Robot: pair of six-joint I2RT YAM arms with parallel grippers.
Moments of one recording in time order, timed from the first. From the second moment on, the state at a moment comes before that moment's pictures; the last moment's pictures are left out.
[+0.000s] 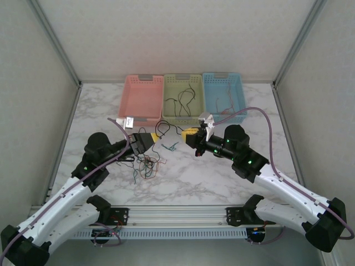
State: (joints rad) left arm -0.56 0.75 0.61 0.14 0.53 -0.95; right arm 0.80 0.95 0.76 0.08 -0.32 0.25
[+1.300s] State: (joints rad) left arm -0.58 0.79 0.61 0.20 0.55 -0.97; right arm 0.80 1.01 0.74 0.09 -0.40 0.27
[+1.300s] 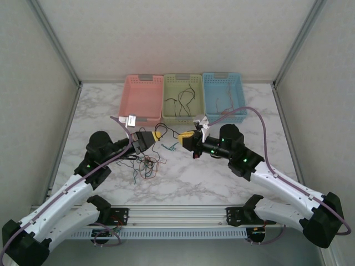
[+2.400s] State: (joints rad) left arm -0.58 0.79 0.78 -0.51 0.20 -0.63; right arm 0.80 0.82 0.74 -0.16 -0.03 0.17
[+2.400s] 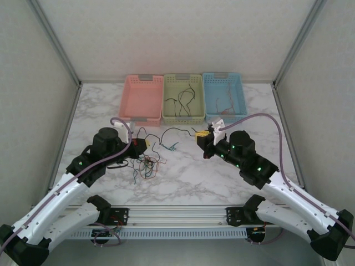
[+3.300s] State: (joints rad) left arm -0.58 0.79 0.78 -0.57 0.12 -0.63; right arm 0.72 0.99 0.85 -0.14 0.26 0.21
